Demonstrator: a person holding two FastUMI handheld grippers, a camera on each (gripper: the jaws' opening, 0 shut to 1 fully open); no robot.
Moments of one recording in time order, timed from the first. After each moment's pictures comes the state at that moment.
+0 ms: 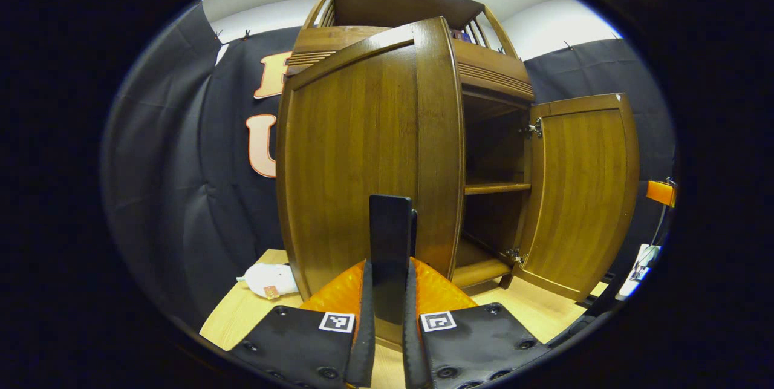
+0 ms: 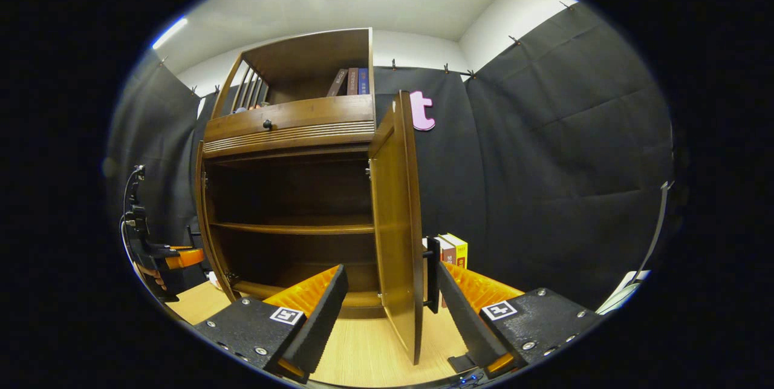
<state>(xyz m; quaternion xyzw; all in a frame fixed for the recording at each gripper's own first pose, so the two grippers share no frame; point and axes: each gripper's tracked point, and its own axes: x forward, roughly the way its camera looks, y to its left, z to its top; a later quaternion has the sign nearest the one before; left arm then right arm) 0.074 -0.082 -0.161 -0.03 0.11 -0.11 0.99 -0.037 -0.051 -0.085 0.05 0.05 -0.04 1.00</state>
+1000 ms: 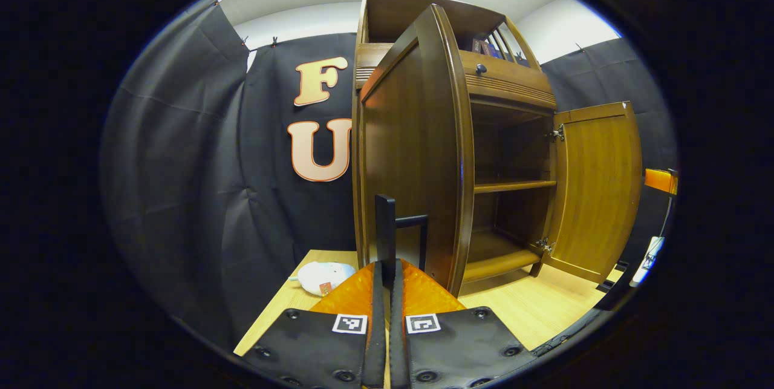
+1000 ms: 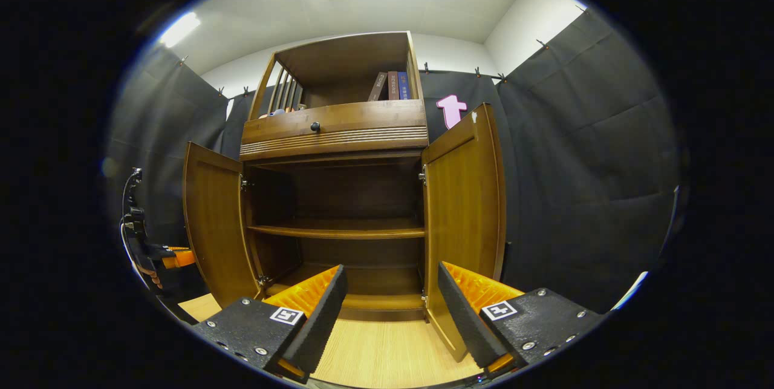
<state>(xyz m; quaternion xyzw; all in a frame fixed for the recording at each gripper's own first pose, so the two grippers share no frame) 0.034 0.023 -0.154 -0.02 0.11 -0.06 0.99 -0.033 0.038 -0.072 0.06 0.04 0.02 1.00</state>
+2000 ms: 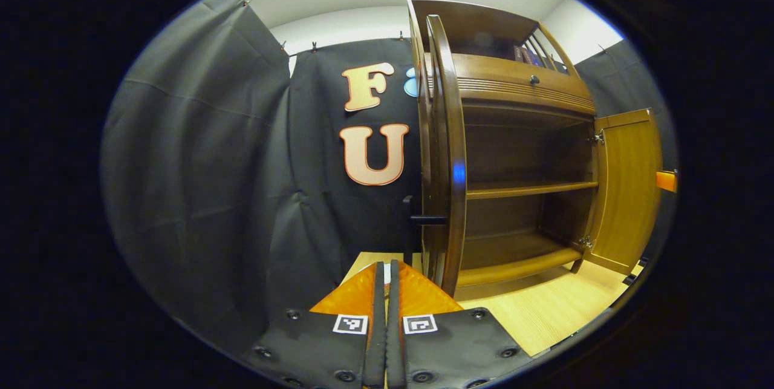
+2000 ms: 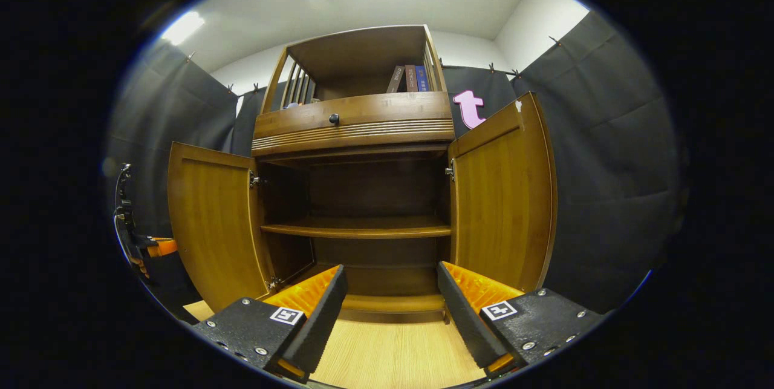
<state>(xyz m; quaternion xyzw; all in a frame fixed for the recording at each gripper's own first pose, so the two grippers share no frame) 0.002 0.142 -0.144 0.00 0.09 0.04 0.99 -0.011 0.078 -0.076 0.06 0.05 0.05 1.00</state>
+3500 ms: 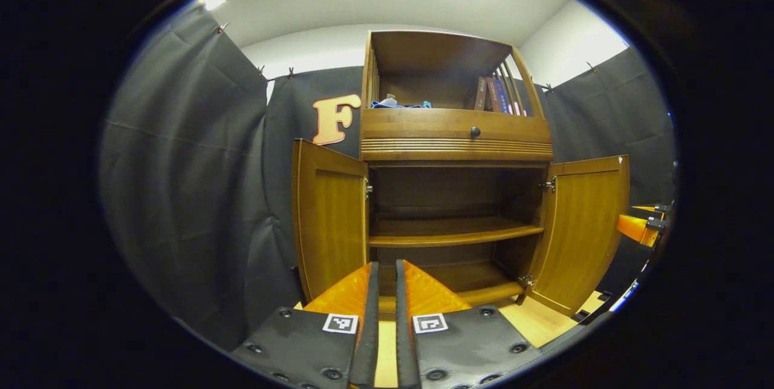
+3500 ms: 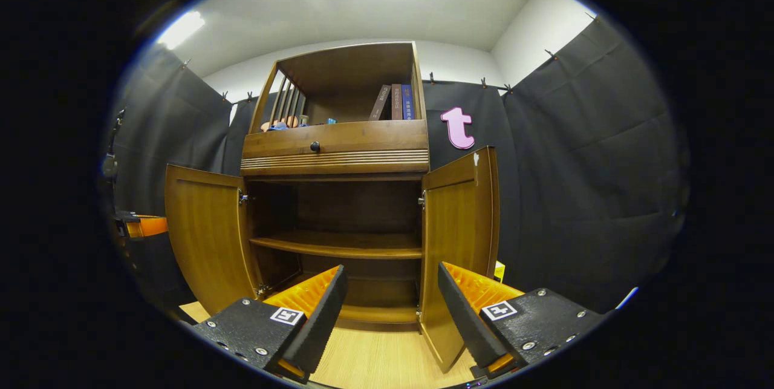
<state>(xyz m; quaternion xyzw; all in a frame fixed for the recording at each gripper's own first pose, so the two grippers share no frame) -0.024 -0.018 -0.012 -0.01 0.06 0.00 1.00 -0.021 0.015 -0.017 0.04 0.03 0.03 1.00</state>
